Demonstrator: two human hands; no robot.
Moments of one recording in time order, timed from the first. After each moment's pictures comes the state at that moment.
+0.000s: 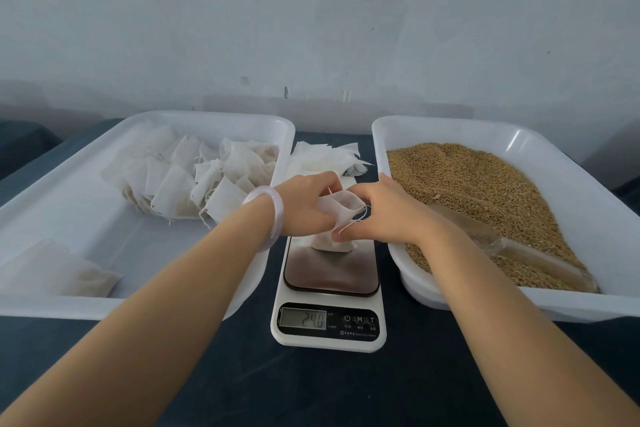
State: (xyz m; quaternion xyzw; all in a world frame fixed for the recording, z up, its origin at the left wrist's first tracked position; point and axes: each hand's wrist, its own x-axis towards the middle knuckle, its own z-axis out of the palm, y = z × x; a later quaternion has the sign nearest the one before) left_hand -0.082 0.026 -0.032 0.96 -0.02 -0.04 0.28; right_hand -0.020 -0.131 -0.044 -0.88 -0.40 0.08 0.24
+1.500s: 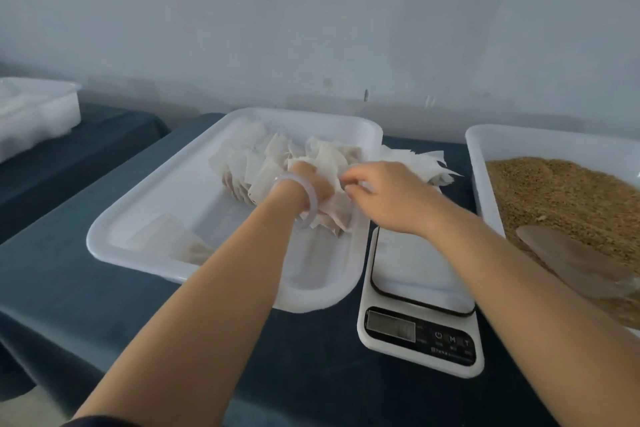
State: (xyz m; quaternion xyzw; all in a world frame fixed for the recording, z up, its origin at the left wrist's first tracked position) left_hand -0.092 0.123 -0.054 0.79 0.36 0.07 0.49; right_hand -0.060 -0.031 -0.019 -0.84 -0.49 0.03 0.24
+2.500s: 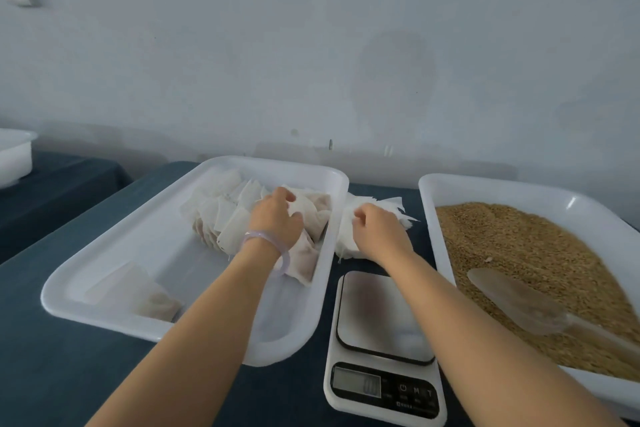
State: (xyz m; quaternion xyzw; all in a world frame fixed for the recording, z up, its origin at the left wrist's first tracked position) left_hand -0.073 0.135 -0.058 0.89 0.26 0.20 0.31; right_hand 0.001 -0.027 -0.053 -0.93 -0.27 -0.02 0.27
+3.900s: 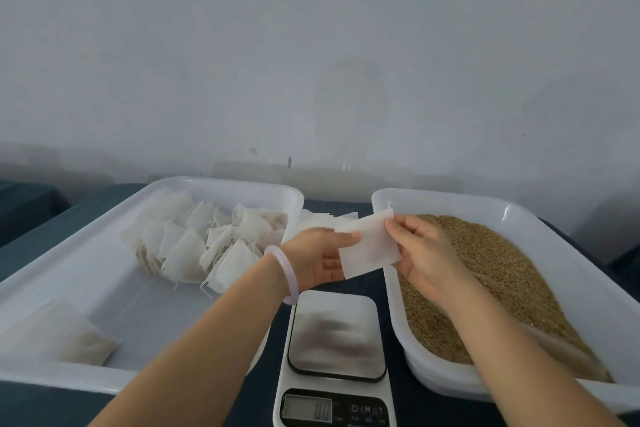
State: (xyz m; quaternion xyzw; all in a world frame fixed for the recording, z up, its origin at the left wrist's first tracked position) left_hand -0.052 0.027 -0.030 0.57 0.13 -0.08 0.80; right_hand -0.004 -0.142 -0.022 -0.59 -0.18 0.16 0.77
